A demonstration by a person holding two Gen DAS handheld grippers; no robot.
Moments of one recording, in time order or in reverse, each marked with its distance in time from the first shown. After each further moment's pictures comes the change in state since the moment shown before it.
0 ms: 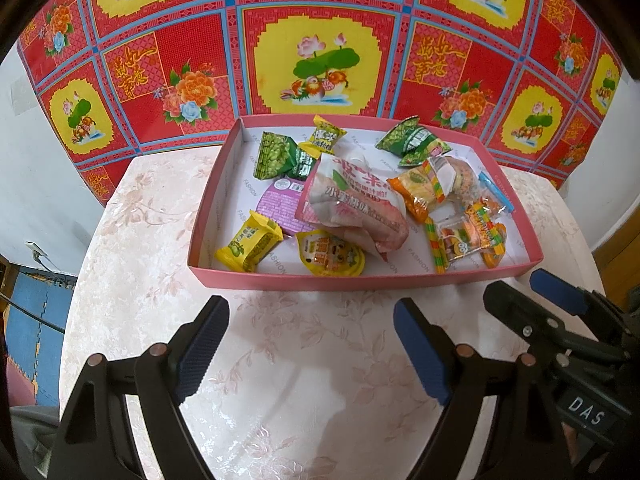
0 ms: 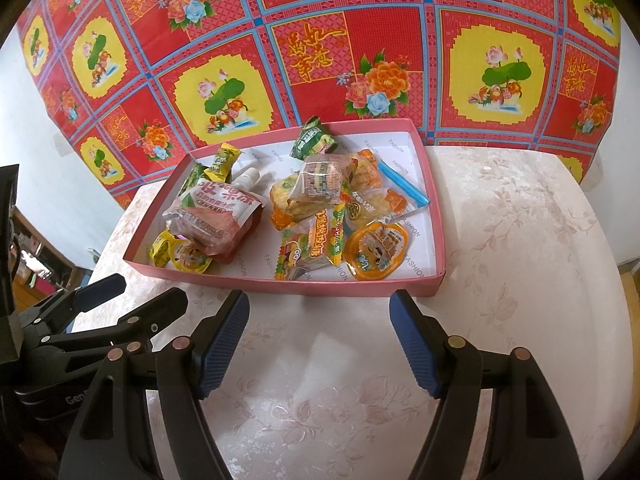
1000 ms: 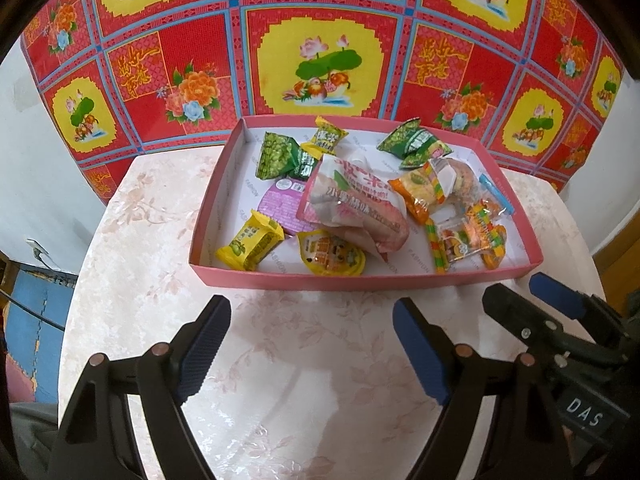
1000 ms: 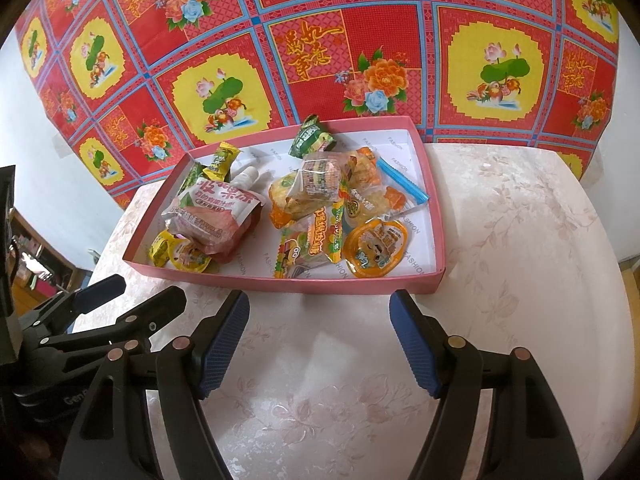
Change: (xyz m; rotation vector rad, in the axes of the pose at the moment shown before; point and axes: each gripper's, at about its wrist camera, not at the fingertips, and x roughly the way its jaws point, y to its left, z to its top) left arm -0.001 0.000 0.000 -0.010 -0.002 0.007; right arm 0.001 -0.001 -0.002 0.003 0.002 0.000
